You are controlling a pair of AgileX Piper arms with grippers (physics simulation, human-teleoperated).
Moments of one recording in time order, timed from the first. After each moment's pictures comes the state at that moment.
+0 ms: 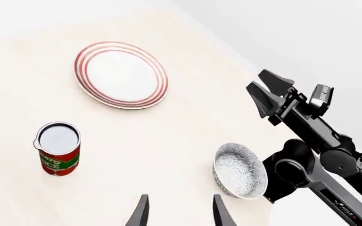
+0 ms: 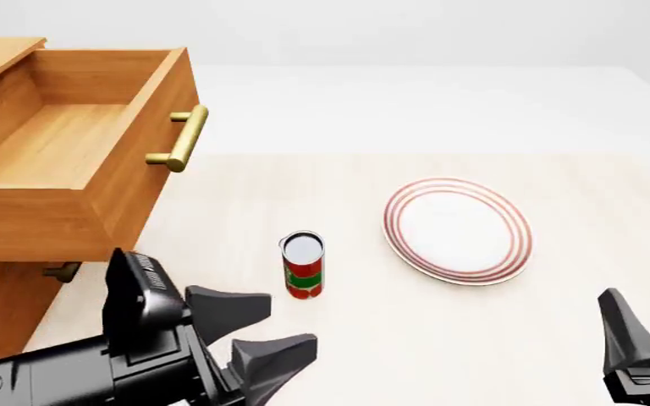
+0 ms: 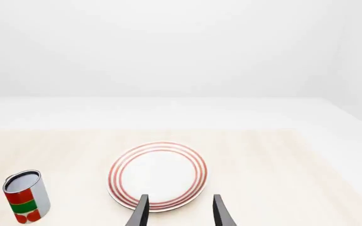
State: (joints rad) left arm -1.04 0.90 -0.46 -0.03 -0.39; right arm 0.00 0.01 0.00 0.00 0.00
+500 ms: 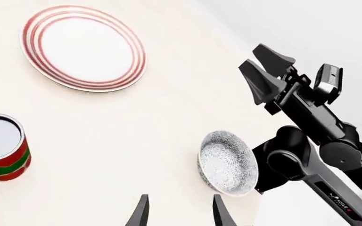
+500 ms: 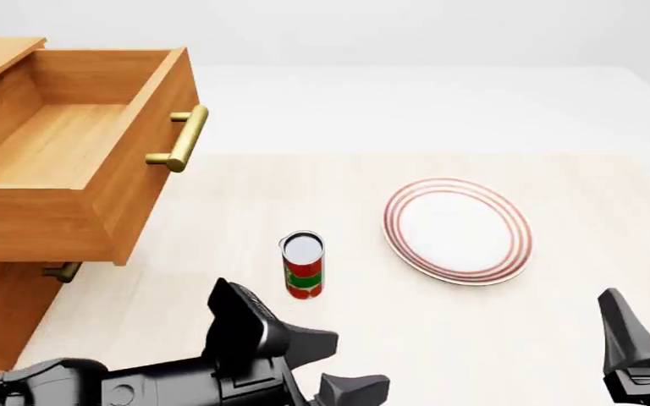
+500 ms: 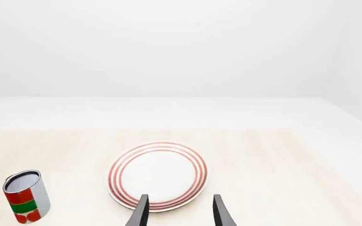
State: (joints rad) left arm -1.16 1.21 -0.50 -0.22 -0.47; right arm 0.00 0.01 0.00 0.00 0.00
